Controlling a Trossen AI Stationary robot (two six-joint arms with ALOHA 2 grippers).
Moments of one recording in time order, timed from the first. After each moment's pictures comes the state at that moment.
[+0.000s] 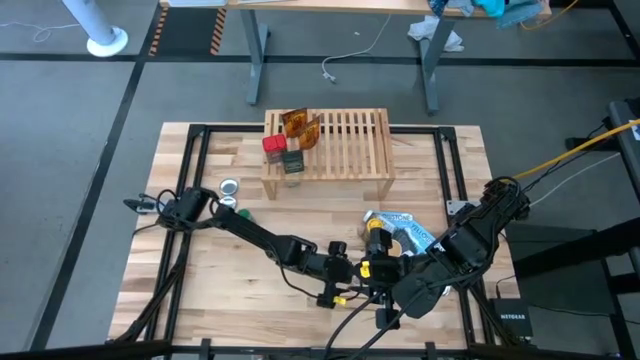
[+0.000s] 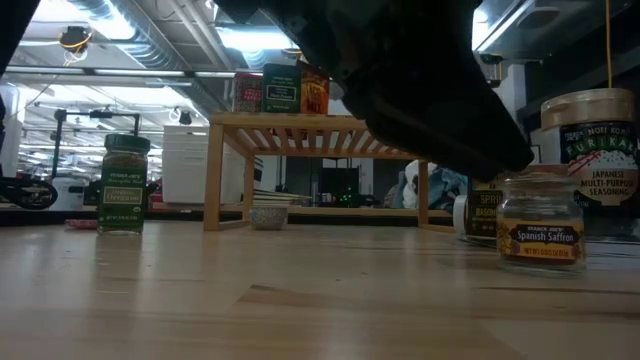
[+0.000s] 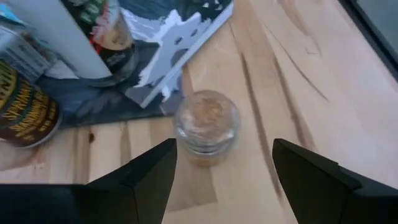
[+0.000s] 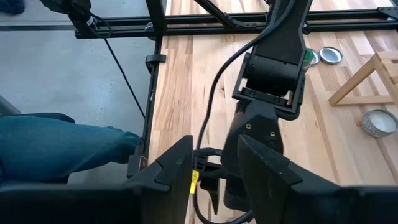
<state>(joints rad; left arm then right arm) -0.34 2.13 1.51 -0.11 -0.13 -0.07 0.67 1.81 2.19 -1.17 0.43 0.52</state>
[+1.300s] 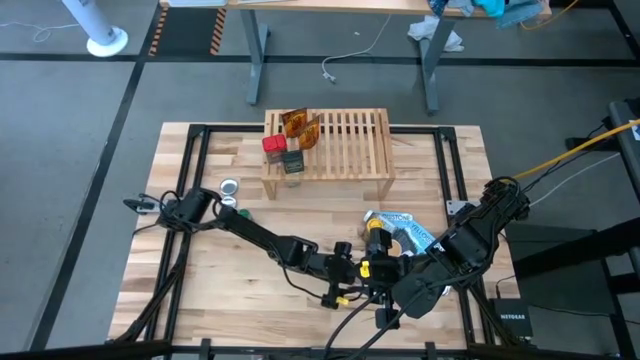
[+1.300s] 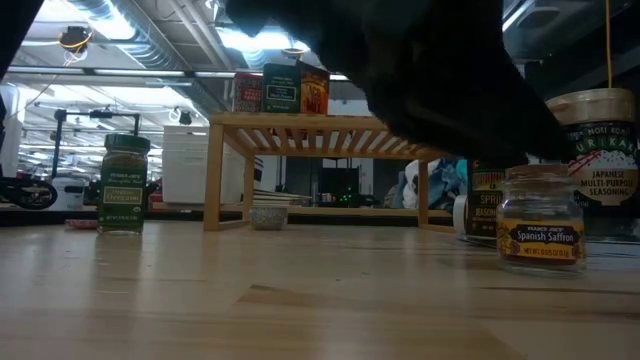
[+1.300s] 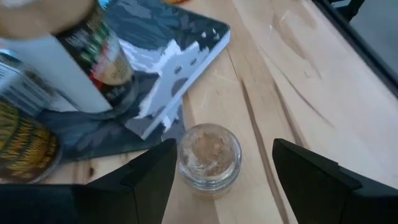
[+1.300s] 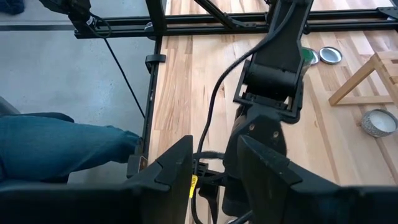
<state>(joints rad) -0.33 2.16 1.51 0.01 -0.13 -0.02 0.67 1.81 2.19 -1.17 0.43 0.52</state>
